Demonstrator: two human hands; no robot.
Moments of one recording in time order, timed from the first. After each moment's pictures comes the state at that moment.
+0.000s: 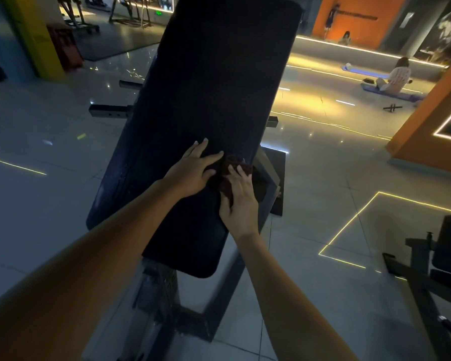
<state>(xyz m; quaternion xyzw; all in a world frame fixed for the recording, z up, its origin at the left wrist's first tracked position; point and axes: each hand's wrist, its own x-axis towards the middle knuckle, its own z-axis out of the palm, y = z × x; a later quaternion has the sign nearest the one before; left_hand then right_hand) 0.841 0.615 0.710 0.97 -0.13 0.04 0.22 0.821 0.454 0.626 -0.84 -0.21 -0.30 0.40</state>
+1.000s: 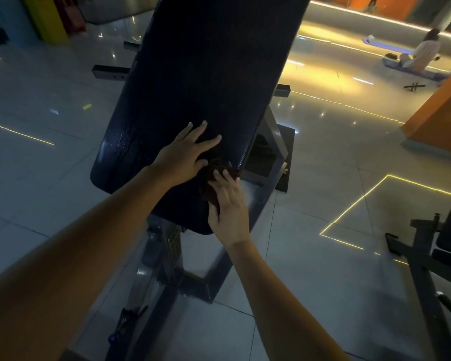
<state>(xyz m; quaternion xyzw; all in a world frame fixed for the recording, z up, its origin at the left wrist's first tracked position) 0.788 0.629 0.664 0.98 -0.13 0.07 0.14 0.744 0.464 0.560 -0.85 -0.26 -0.28 0.35</state>
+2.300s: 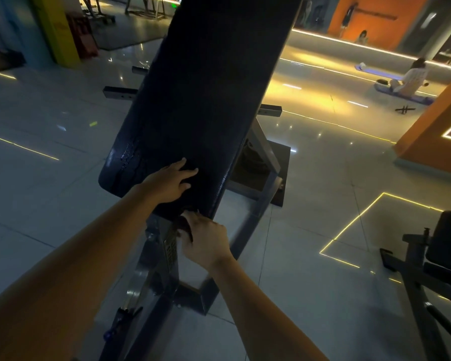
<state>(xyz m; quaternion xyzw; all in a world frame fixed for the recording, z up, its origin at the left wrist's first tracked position) 0.739 0.631 0.654 0.98 -0.06 -0.08 0.16 0.668 0.466 0.591 -0.93 -0.29 -0.07 0.21</state>
